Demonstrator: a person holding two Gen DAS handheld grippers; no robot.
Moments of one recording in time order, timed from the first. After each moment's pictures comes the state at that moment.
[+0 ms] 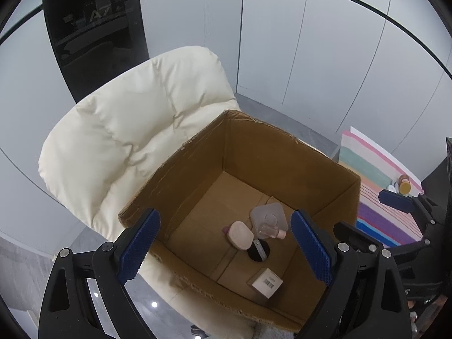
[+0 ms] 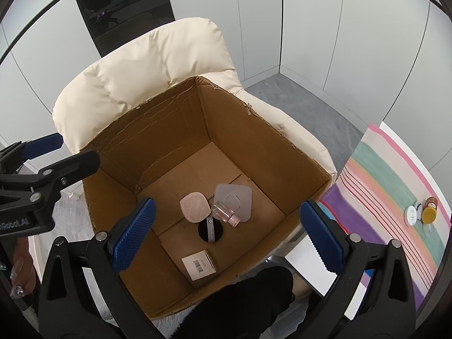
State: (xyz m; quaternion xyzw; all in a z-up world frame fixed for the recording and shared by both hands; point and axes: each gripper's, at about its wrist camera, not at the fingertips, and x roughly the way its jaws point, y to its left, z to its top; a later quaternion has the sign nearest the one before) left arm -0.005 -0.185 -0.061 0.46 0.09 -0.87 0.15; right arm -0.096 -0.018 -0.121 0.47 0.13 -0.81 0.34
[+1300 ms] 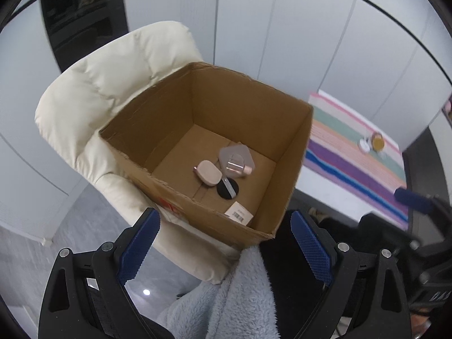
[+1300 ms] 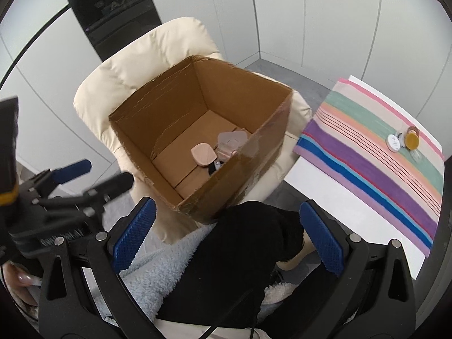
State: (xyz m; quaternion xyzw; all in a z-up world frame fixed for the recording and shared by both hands) left arm 0.083 -0.107 -0.082 0.49 0.09 -0.86 0.09; right arm 0.023 0.084 -0.093 0.50 0.07 -0.82 0.29
